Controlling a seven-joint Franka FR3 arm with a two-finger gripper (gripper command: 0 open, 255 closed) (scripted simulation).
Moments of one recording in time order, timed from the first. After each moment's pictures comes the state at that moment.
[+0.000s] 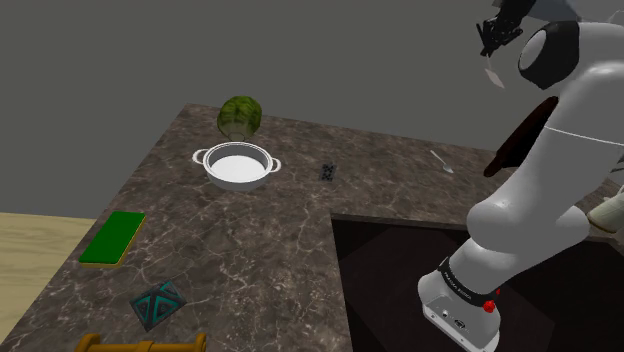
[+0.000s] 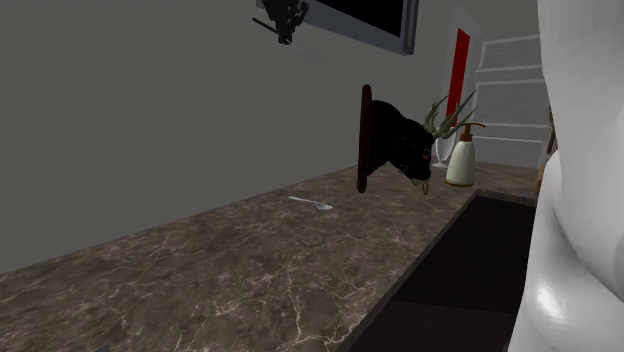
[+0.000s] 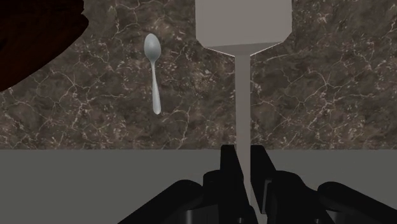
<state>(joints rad) -0.46 0.24 -0.52 -1.03 0.15 1.31 -0.31</state>
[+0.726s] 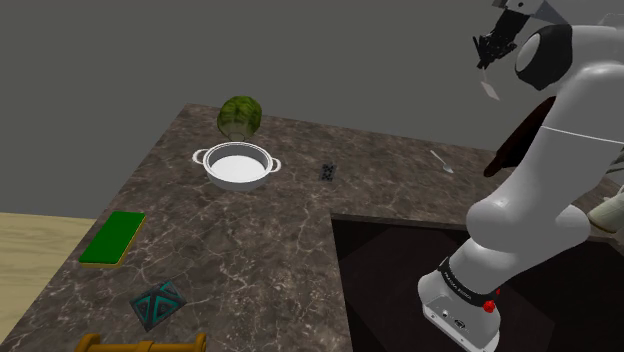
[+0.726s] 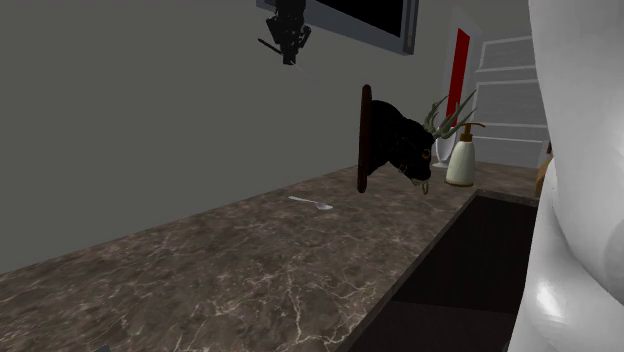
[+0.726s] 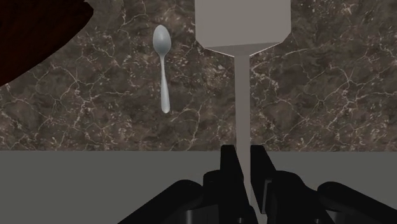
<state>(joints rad) -0.49 0.27 -0.53 -1.11 0.16 1.42 -0.36</state>
